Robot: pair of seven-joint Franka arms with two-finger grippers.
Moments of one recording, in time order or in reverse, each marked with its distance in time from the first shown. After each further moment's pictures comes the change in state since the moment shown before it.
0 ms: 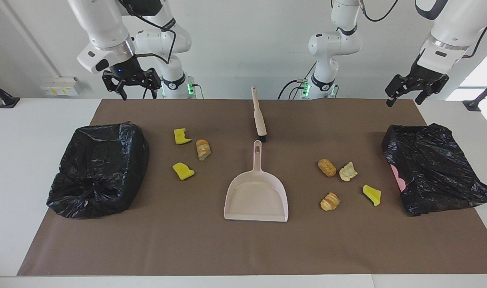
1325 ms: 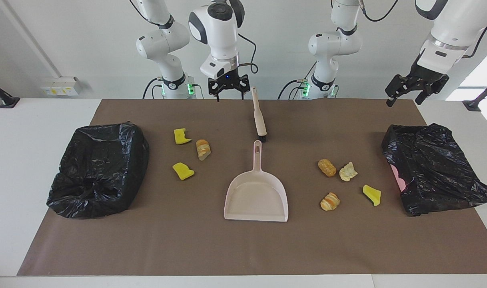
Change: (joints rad) left arm 0.000 0.000 0.000 0.000 0.000 0.000 0.000; right arm 0.636 -0.041 0.011 -0.427 0.025 0.484 0.667
